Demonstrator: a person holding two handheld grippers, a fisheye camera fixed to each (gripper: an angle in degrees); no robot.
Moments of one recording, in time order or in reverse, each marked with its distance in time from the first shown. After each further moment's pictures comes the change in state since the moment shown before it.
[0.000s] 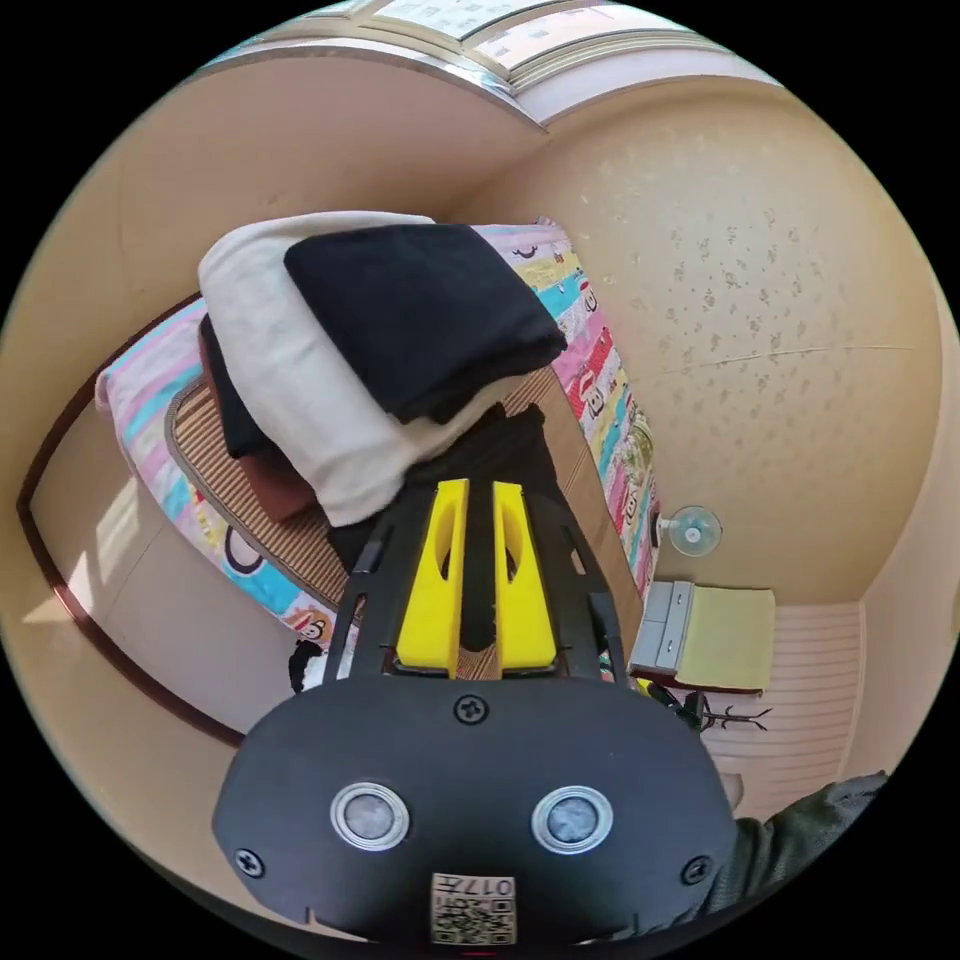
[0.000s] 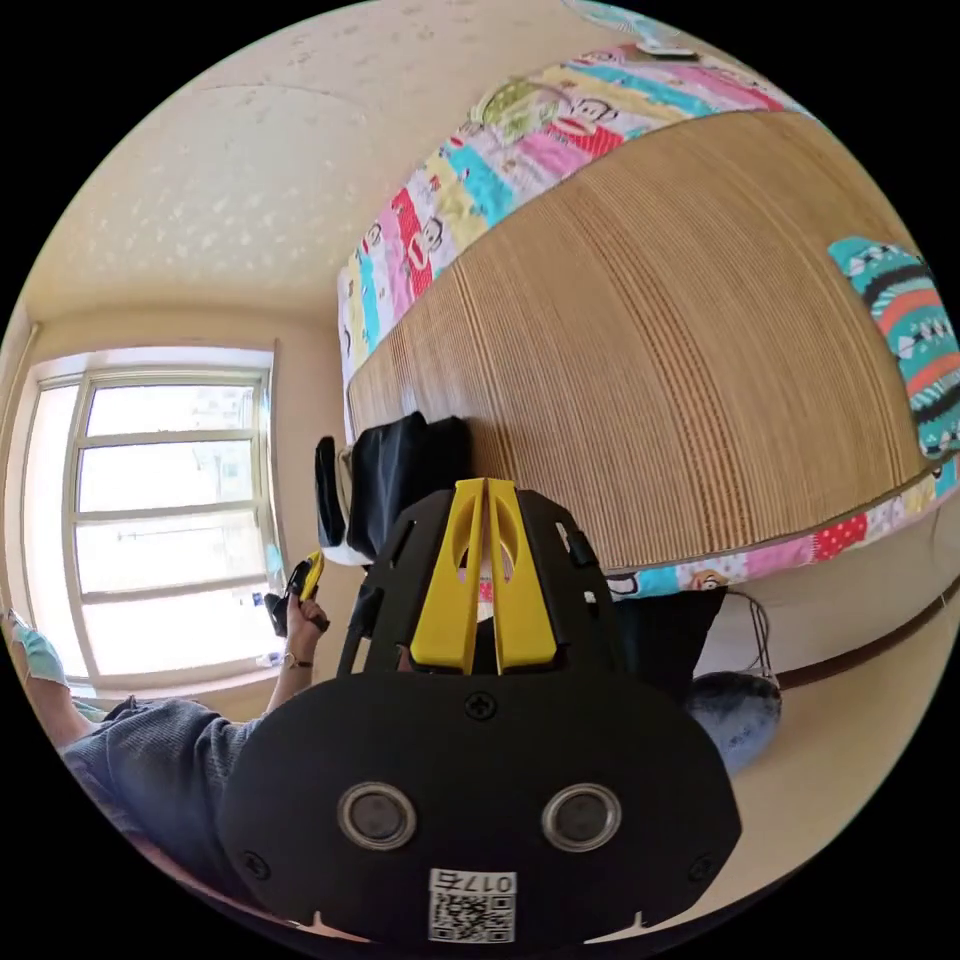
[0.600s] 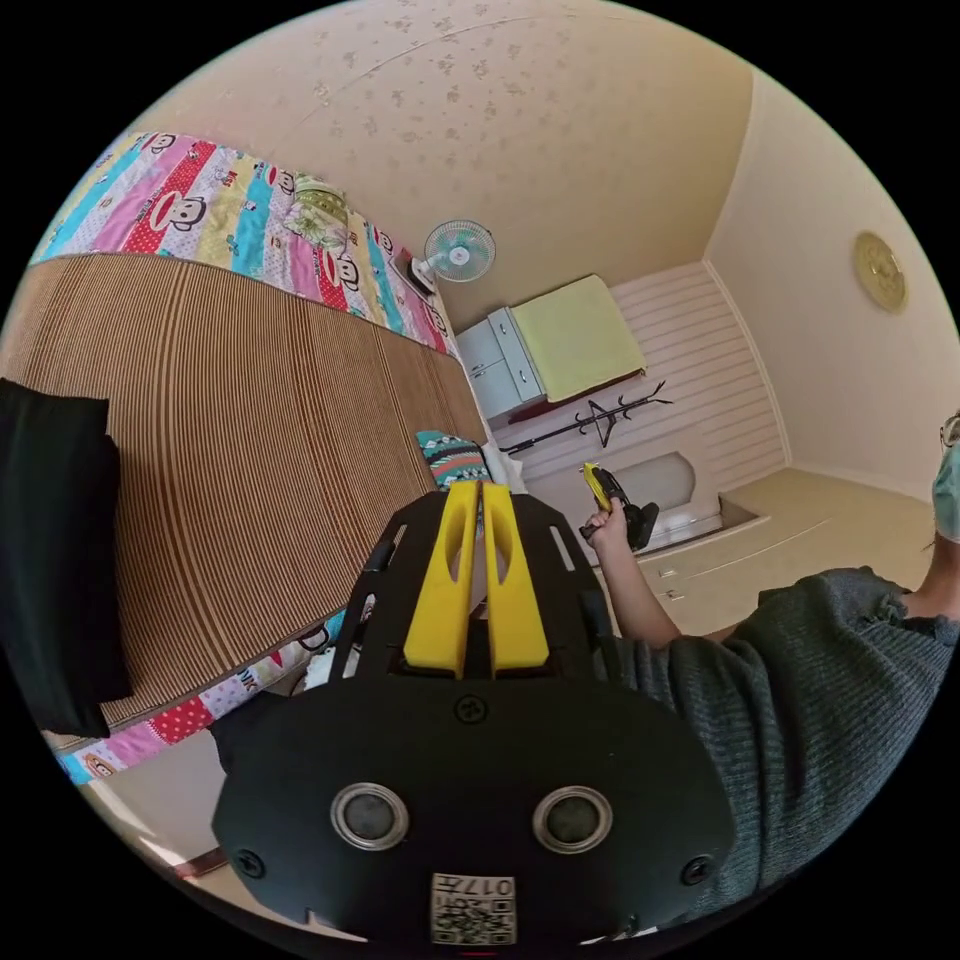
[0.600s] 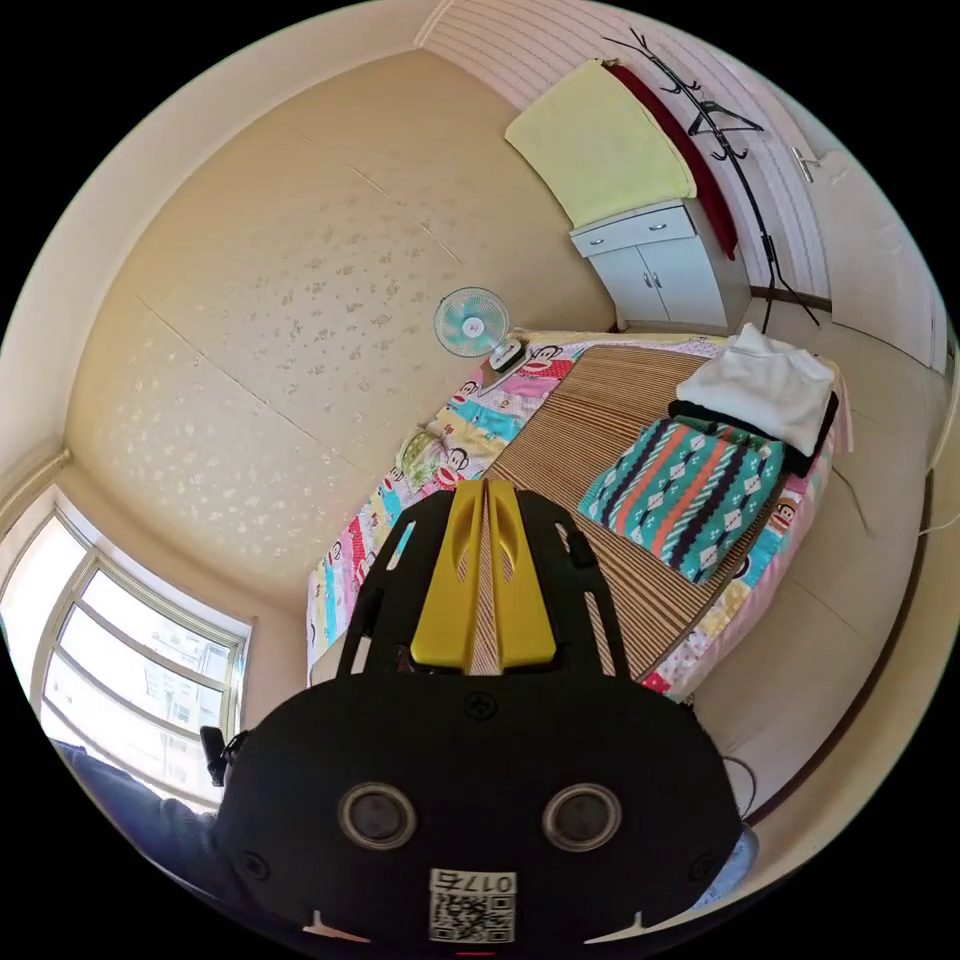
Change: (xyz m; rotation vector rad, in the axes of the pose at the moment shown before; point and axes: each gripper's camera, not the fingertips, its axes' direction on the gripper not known) left arm 0.297 0.279 0.226 -0.594 0.434 0.686; right arm 0.144 0.126 -0.277 0.939 0.087 0.152
